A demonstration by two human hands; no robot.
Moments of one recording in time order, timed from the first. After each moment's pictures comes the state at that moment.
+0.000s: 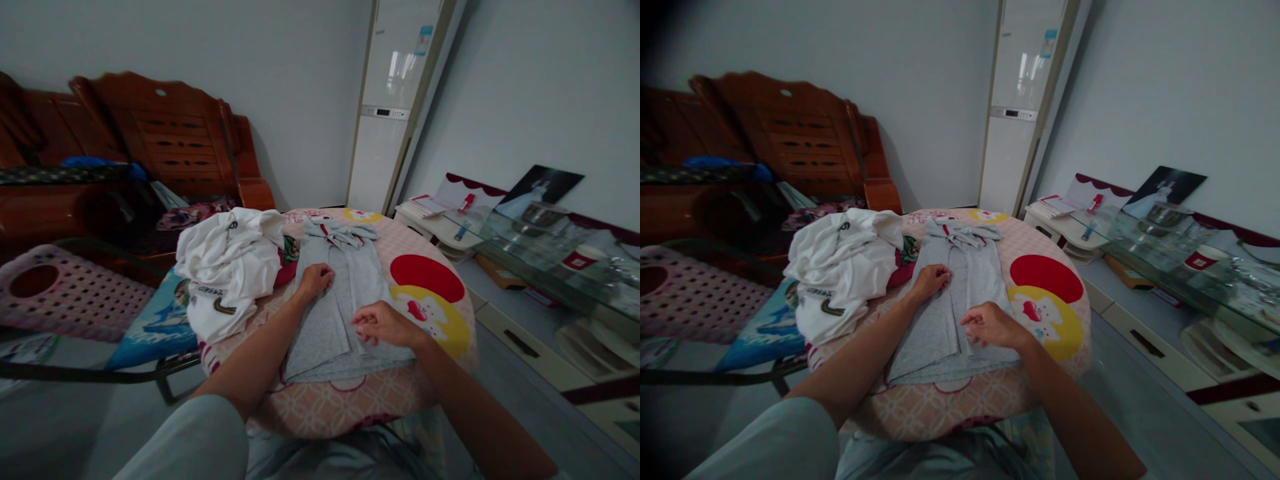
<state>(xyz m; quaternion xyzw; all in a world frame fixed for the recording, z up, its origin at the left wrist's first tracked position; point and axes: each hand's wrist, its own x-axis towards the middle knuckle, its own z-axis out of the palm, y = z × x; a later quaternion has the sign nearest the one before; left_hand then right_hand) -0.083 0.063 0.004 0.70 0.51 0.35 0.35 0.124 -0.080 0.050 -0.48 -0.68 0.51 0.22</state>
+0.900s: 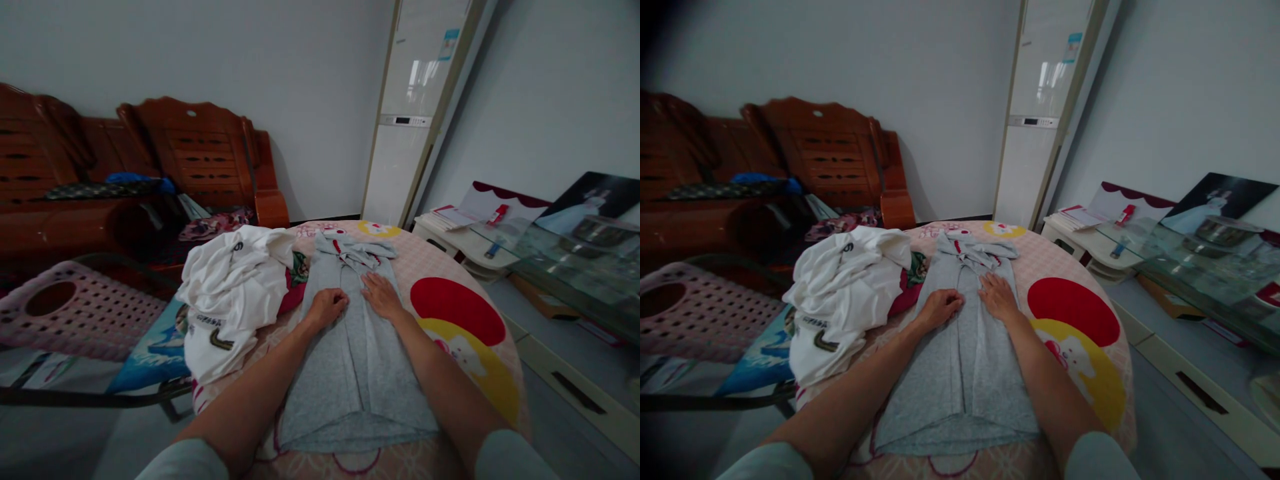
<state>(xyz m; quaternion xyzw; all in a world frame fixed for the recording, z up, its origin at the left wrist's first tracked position) -0.083 0.061 0.008 0.73 0.50 0.31 0.34 0.130 0.089 -0.018 -0.55 -0.82 -0.02 0.15</state>
